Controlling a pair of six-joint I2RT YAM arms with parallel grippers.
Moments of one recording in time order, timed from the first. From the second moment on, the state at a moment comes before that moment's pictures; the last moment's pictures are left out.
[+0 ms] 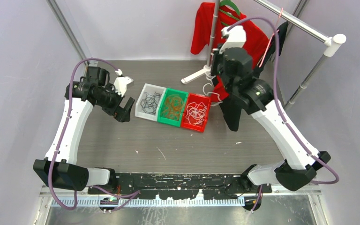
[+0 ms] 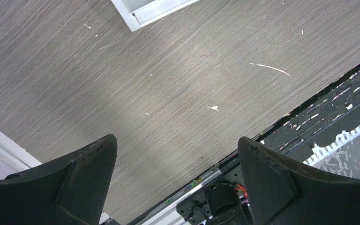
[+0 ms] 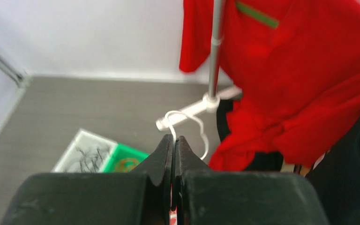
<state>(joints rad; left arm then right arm) -0.12 1.31 1.47 -1.27 0.32 0.47 0.67 1.32 1.75 -0.53 0.57 0.16</state>
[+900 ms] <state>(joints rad) -0.11 1.31 1.45 -1.27 0.32 0.47 0.67 1.33 1.37 -0.50 0.47 0.32</state>
